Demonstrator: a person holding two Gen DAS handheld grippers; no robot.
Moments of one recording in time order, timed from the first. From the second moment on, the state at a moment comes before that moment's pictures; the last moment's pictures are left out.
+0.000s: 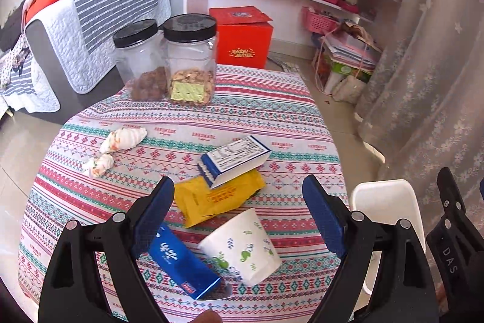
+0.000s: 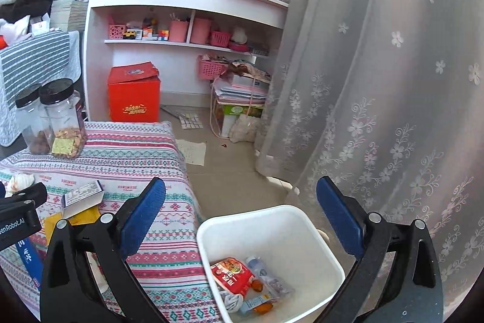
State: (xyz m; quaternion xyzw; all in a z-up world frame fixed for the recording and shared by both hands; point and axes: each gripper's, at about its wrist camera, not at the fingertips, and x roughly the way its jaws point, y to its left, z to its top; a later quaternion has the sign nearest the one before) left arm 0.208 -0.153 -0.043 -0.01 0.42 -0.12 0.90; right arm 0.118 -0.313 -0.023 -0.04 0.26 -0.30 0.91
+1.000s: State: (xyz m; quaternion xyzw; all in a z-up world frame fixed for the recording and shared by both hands) left arm 0.325 -0.002 -0.159 0.12 0.53 -0.04 0.84; right arm 0.176 -0.241 -0.060 -0.06 0.35 -0.21 0.91
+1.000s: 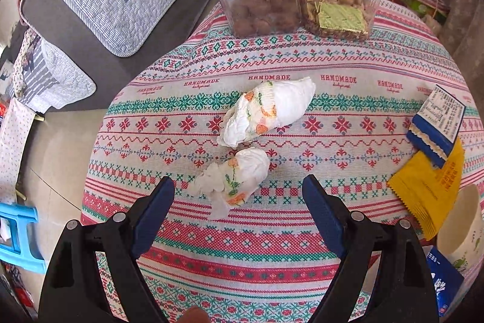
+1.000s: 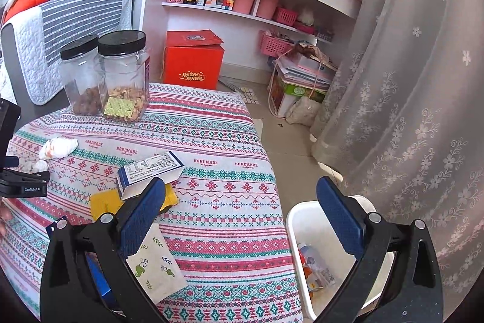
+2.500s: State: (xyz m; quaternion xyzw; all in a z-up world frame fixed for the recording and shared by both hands) left arm 0.273 0.021 -0.086 -0.08 0.49 -0.05 0.87; right arm 0.338 -0.271 -0.175 0.28 0.50 0.02 0.82
